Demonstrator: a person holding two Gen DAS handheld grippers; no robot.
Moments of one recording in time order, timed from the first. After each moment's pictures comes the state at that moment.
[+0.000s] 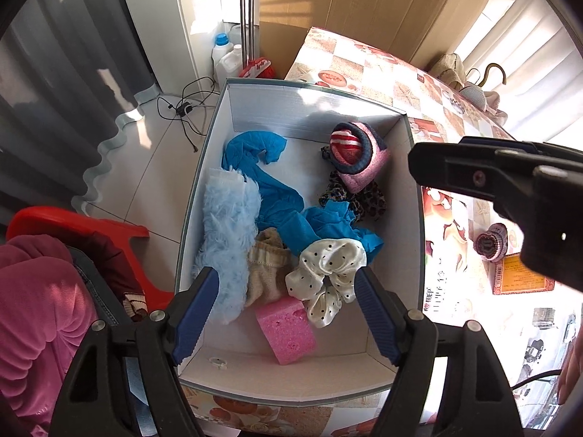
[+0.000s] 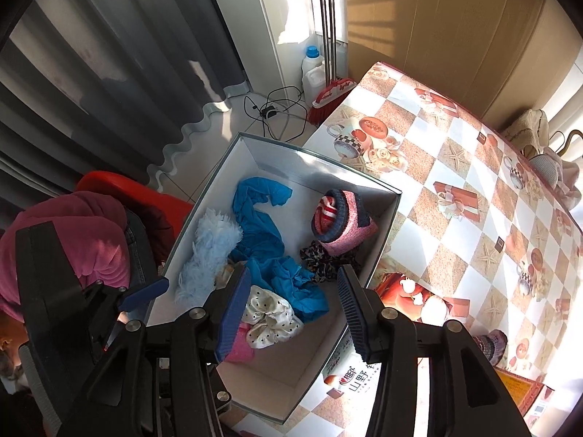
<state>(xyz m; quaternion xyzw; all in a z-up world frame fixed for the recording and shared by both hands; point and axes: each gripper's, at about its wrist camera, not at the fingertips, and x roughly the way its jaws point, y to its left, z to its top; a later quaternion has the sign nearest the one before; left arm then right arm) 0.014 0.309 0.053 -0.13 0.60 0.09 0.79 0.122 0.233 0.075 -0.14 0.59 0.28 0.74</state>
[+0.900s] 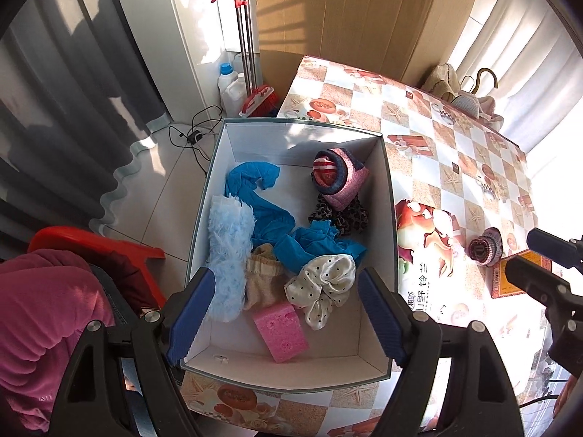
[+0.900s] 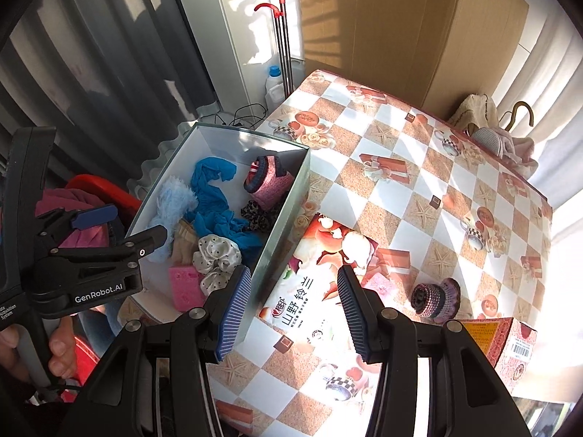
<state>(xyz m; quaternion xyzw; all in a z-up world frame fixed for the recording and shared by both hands) 0.008 0.277 0.093 -0.09 0.56 0.12 0.81 0.074 0.120 0.104 -0.13 0.55 0.24 0.79</state>
